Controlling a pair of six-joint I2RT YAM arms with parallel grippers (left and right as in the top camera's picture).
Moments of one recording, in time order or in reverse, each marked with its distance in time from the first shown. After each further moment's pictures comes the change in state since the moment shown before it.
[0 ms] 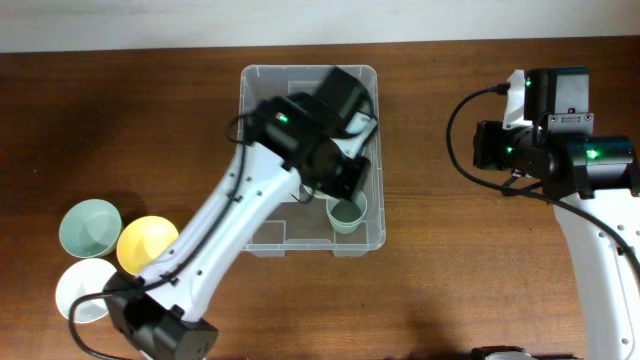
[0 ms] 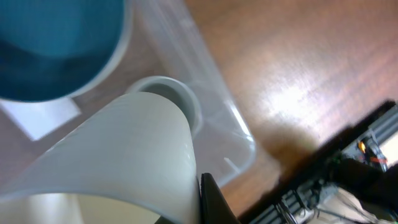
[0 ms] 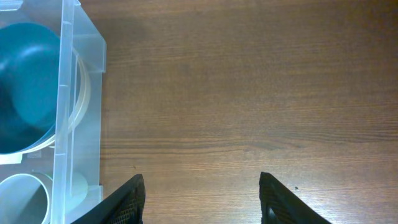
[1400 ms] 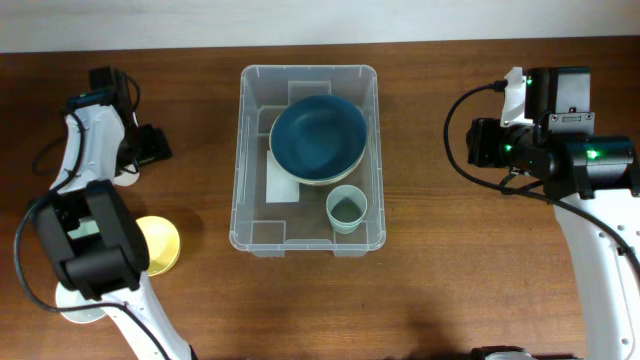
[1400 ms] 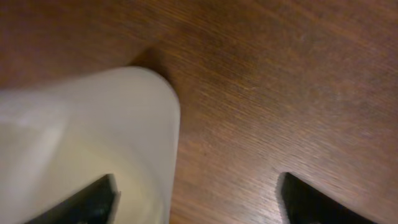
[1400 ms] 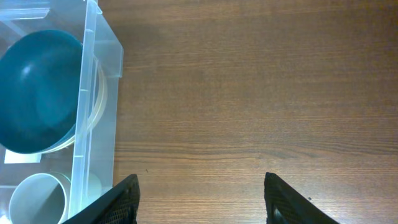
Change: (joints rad) left arm 0.905 0.332 -0.176 0.335 -0.359 0.013; right arm 0.000 0.000 0.000 0.023 -0.053 -0.004
